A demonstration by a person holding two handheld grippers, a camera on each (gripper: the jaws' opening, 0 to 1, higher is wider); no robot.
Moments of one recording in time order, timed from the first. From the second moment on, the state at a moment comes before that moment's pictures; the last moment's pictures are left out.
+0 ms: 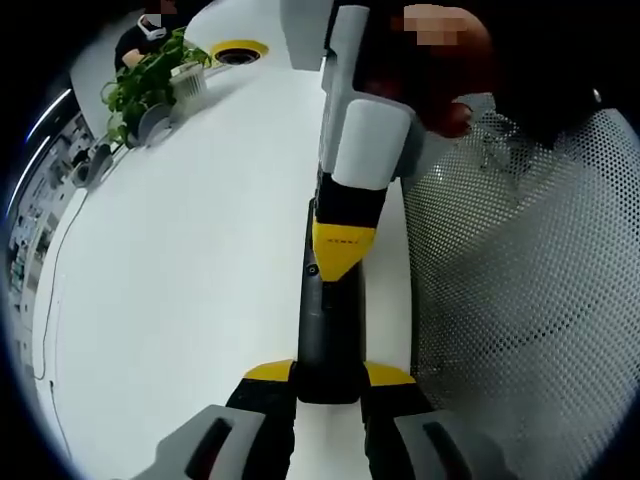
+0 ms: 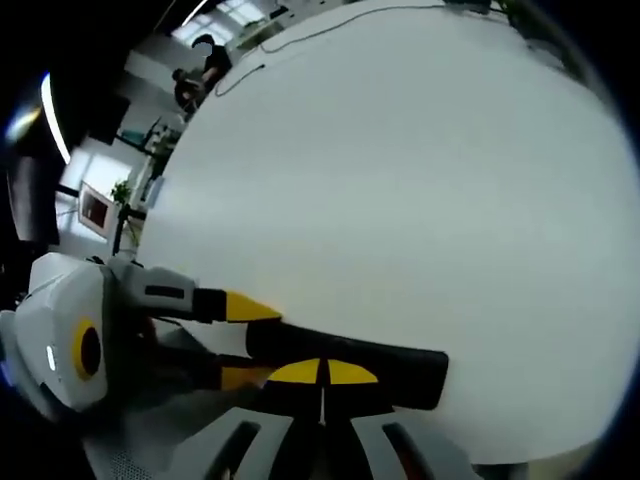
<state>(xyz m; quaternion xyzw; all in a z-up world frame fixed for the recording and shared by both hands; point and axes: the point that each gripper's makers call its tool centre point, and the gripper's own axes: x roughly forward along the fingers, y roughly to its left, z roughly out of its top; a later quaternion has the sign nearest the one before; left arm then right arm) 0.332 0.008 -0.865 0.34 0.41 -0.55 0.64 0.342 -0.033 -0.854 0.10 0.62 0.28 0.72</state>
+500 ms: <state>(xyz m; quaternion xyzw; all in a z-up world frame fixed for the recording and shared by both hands) 0.332 0.009 -0.865 0.34 0.40 -0.55 0.64 0.331 -0.030 -0.855 0.10 0.65 0.28 0.70</state>
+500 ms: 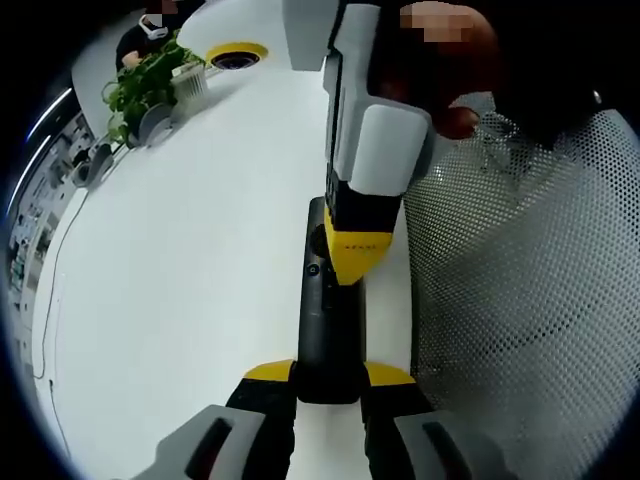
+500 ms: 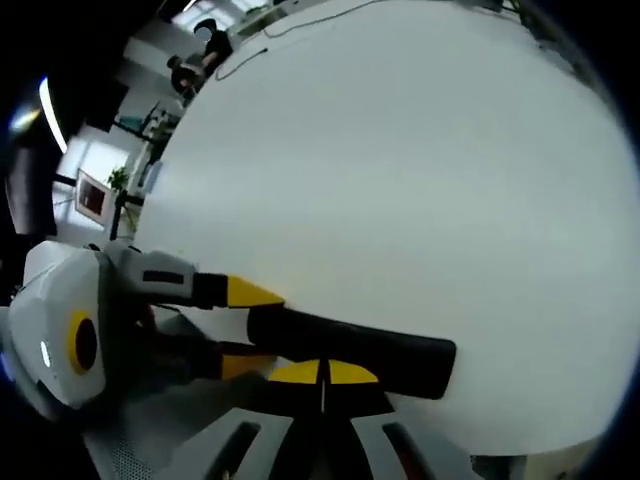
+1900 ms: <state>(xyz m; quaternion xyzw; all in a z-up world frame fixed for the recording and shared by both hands) 0.332 0.009 -0.866 0.35 0.41 -0.55 0.64 0.325 -0.037 -0.857 0.08 0.66 0.28 0.69</state>
